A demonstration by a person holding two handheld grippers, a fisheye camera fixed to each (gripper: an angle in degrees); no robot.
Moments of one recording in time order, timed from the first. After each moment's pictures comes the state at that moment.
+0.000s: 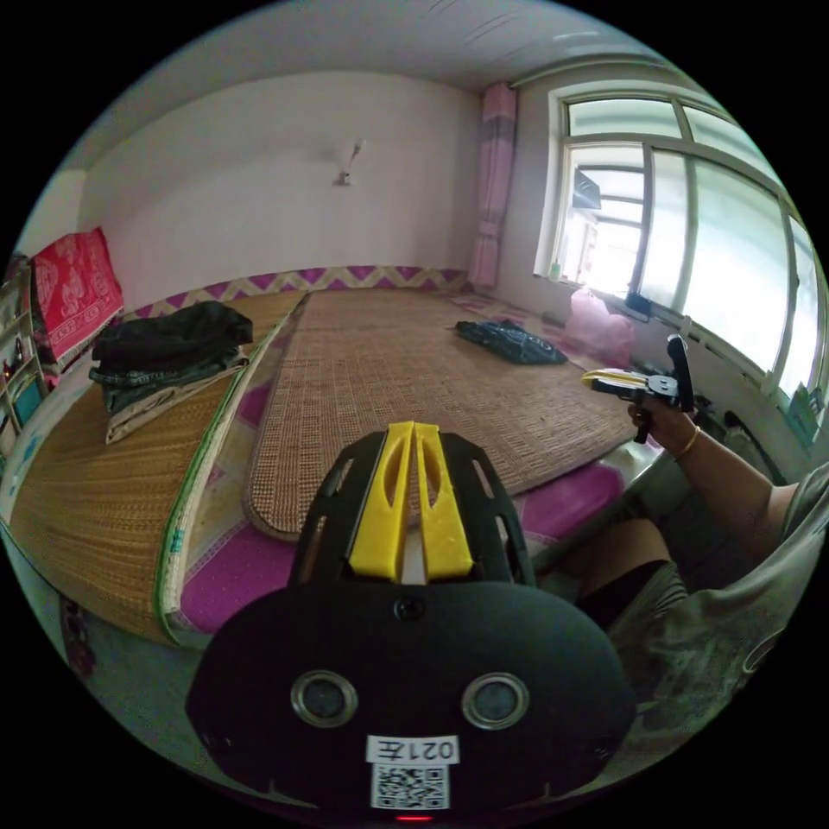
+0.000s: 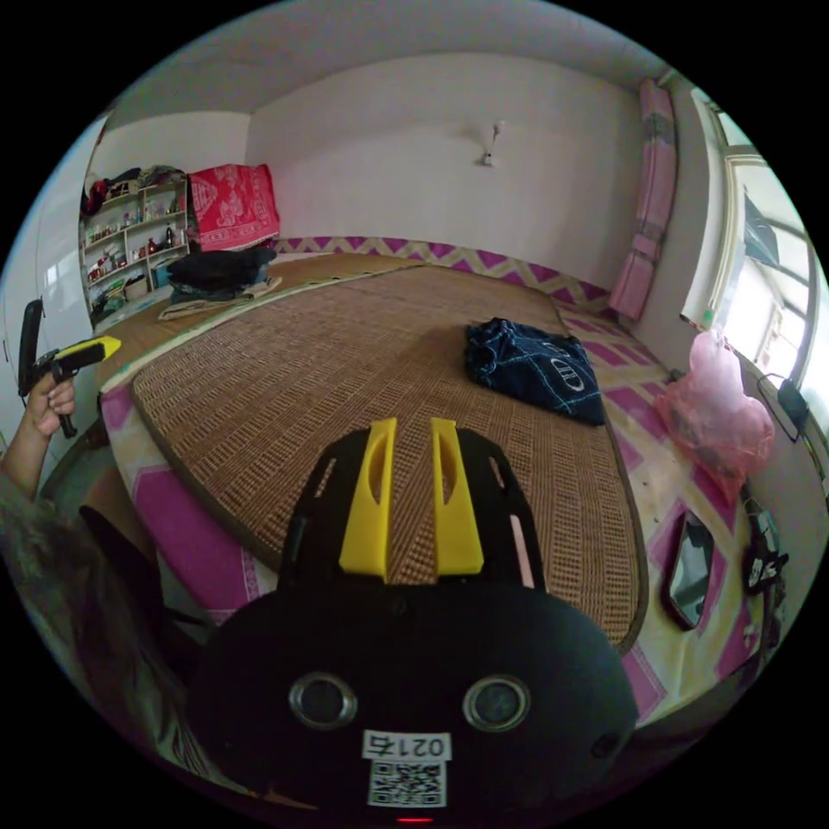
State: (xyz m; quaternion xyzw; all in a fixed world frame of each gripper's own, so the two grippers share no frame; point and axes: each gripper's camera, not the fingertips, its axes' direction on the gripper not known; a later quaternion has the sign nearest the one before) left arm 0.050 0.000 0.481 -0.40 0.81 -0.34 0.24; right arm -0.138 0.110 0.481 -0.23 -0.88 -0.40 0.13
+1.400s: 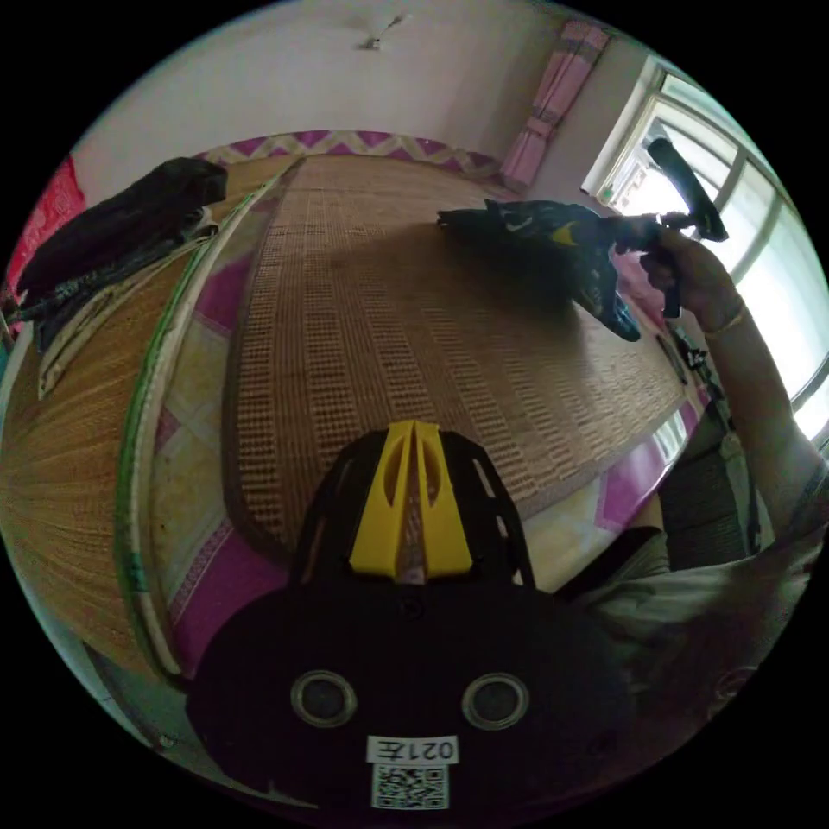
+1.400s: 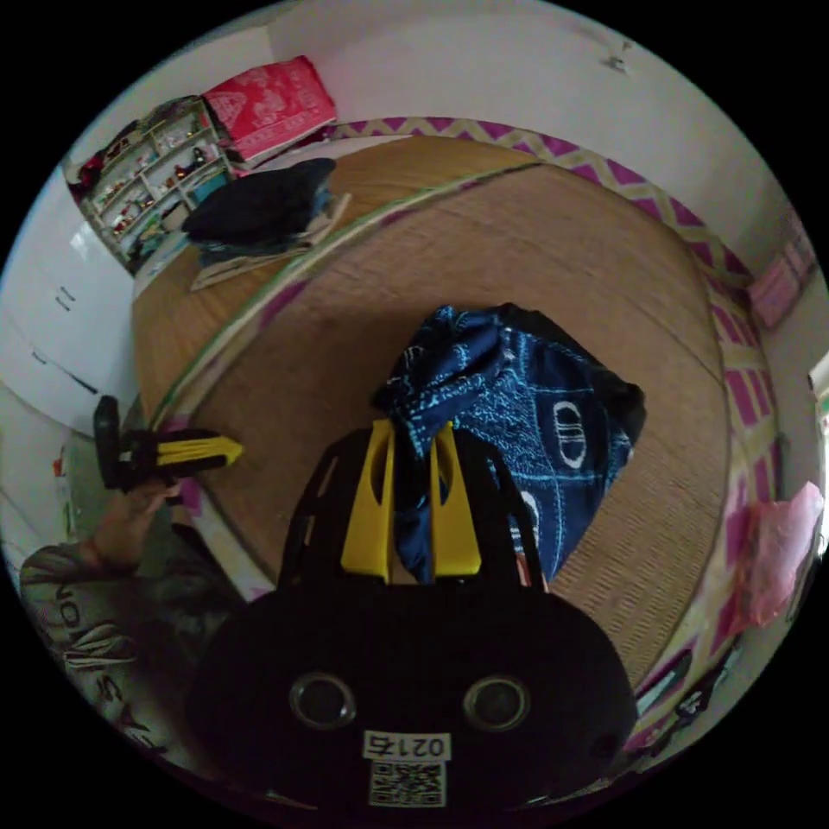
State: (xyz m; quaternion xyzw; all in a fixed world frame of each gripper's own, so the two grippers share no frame) left arm 0.179 0.012 0.300 -0.46 0.86 -0.19 0.11; right arm -0.176 0.070 0.190 -0.26 -0.78 -0.56 -0.09
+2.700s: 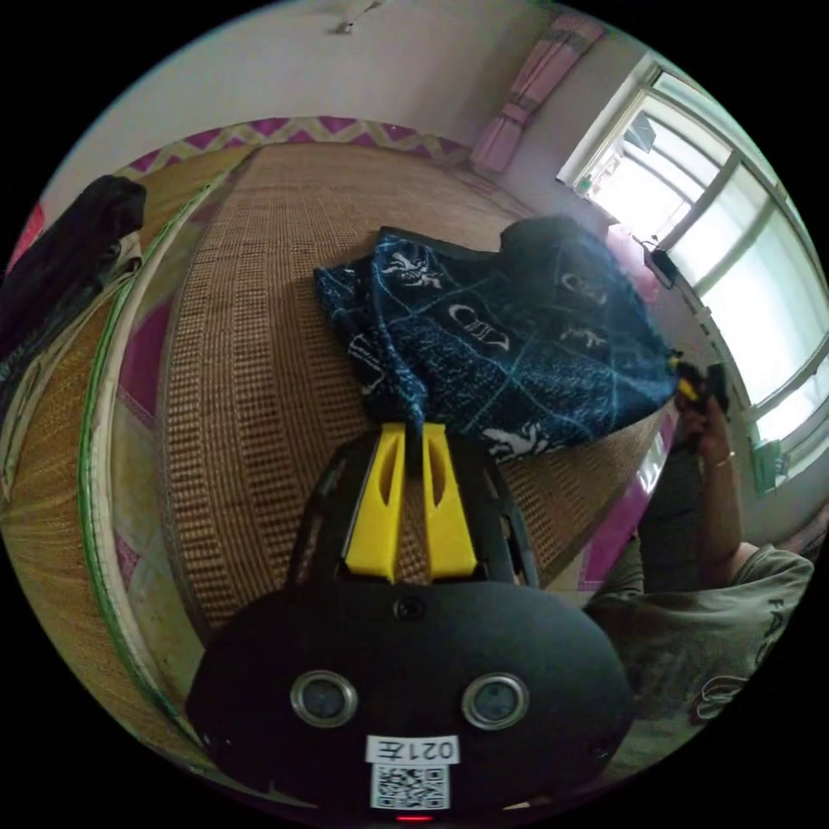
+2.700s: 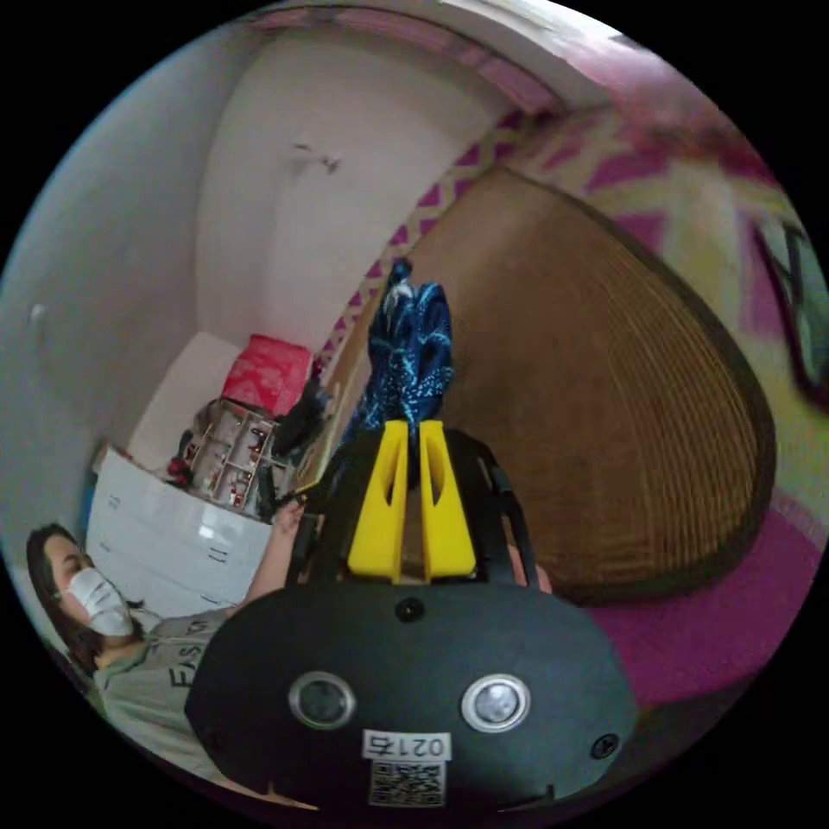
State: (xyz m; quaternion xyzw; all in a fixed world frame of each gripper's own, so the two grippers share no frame) left arm 0.374 -0.009 0.307 -0.44 0.88 -0.20 0.03; right arm -0.413 0.283 0.689 -0.67 -0.69 -0.26 -0.01
